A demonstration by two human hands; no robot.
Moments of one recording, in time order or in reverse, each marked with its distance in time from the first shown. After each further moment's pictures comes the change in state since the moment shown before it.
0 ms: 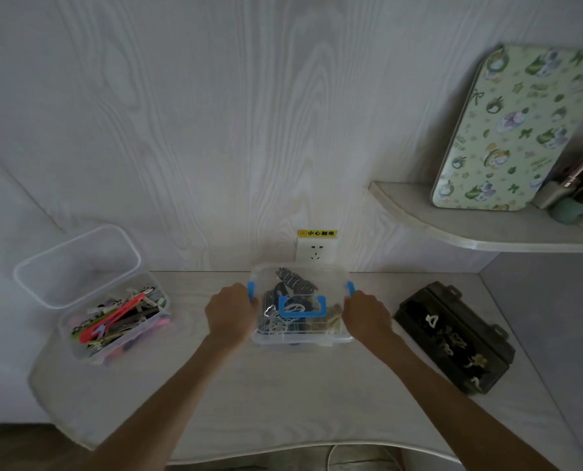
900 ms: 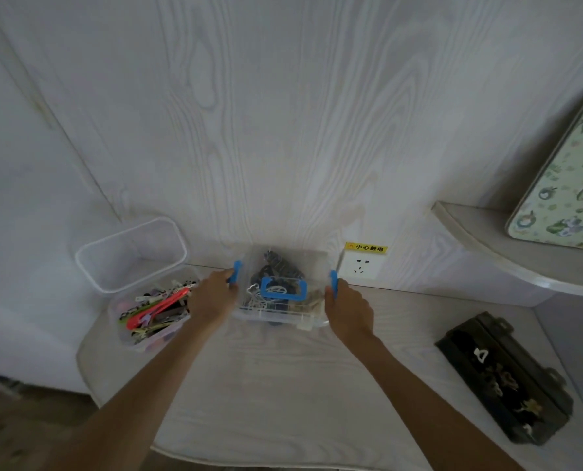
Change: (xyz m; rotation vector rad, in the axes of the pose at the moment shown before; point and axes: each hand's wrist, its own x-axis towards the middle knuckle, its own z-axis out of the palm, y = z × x) left_hand 0.043 -0.090 -0.032 -0.261 0.014 -0.153; right_hand 0.012 -0.093 0.033 0.136 0.078 -0.174
